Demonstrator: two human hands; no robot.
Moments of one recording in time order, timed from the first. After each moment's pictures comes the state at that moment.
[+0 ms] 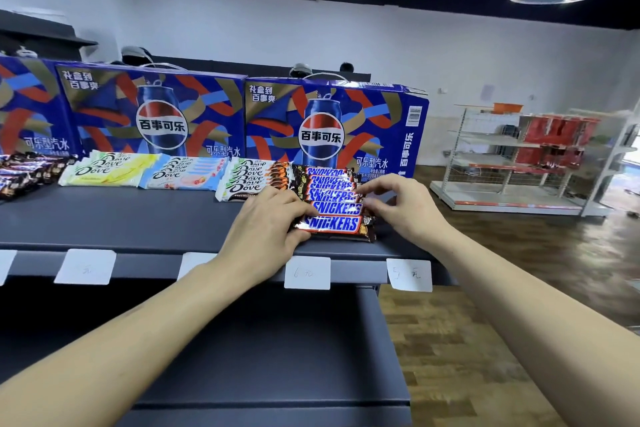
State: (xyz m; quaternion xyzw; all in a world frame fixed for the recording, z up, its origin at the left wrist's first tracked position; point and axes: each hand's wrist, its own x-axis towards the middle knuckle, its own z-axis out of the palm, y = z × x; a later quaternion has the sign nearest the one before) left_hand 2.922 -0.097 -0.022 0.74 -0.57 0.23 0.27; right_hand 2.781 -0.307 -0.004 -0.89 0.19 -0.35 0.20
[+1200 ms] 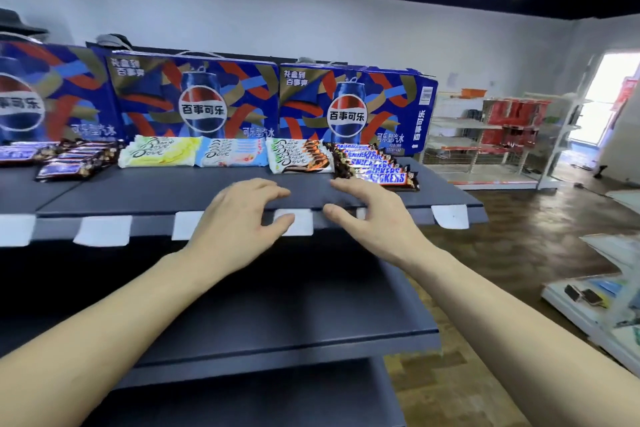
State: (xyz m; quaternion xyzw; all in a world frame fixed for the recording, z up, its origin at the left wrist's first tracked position) left_hand 2.975 0.062 -0.029 0.75 -0.56 0.19 0.28; right_hand 2.809 -0.095 -0.035 -0.89 0.21 -0.35 0.19
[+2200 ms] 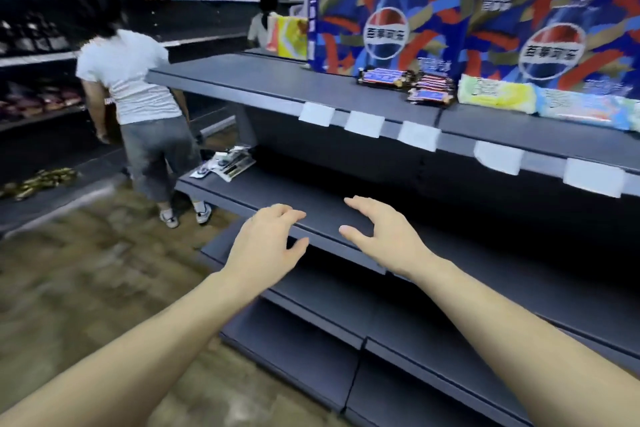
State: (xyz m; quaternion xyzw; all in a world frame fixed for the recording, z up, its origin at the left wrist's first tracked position) left_hand 3.143 0.480 -0.165 0.92 -0.30 0.14 0.20; right_hand 3.095 0.257 -0.162 -0.96 0.00 -0.11 0.27
